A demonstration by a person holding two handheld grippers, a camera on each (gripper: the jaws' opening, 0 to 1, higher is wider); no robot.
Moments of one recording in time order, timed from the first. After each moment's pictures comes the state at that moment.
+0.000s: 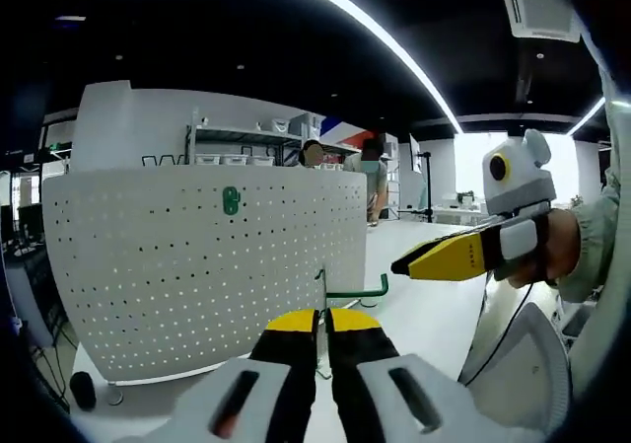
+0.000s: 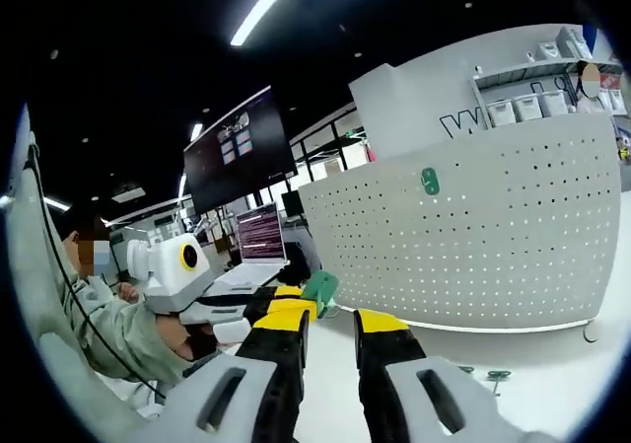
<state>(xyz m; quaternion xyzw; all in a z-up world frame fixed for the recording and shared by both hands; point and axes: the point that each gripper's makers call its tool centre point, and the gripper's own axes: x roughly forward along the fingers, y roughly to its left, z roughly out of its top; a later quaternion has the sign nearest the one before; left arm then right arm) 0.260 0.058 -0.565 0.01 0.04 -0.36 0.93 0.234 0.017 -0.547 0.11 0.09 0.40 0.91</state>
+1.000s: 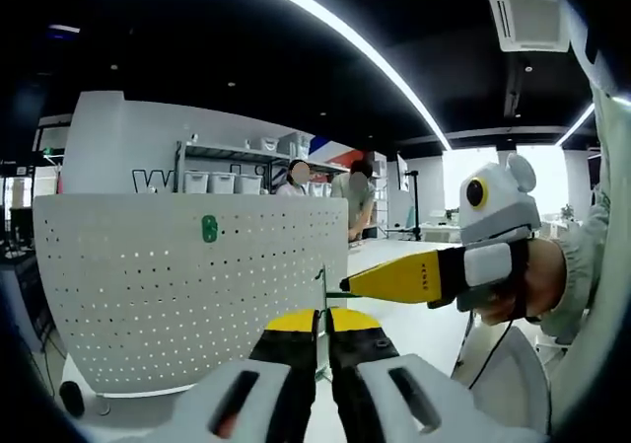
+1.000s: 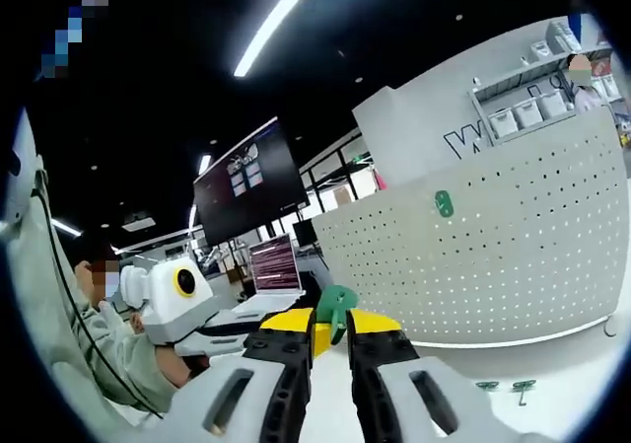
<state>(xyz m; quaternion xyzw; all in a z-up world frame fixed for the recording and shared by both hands) 0.244 0.038 -0.540 -0.01 0.00 -0.39 0.92 0.233 0.029 -0.524 0.16 0.05 0.40 0.90</state>
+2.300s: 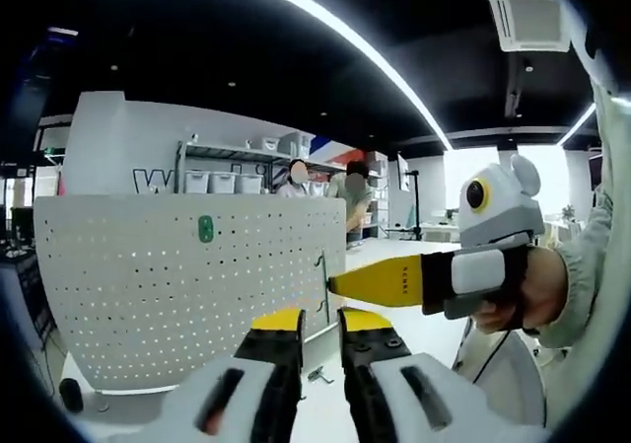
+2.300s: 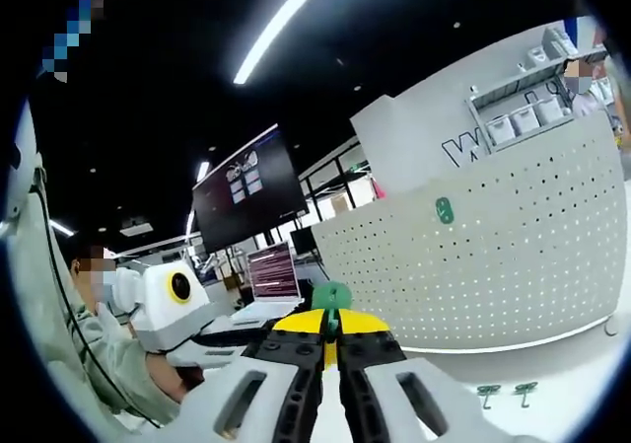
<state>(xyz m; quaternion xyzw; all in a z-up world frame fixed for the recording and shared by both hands) 0.239 0.033 -0.544 0.00 0.01 -0.38 0.92 0.231 0.033 -0.520 0.16 0.03 0.40 0.90</state>
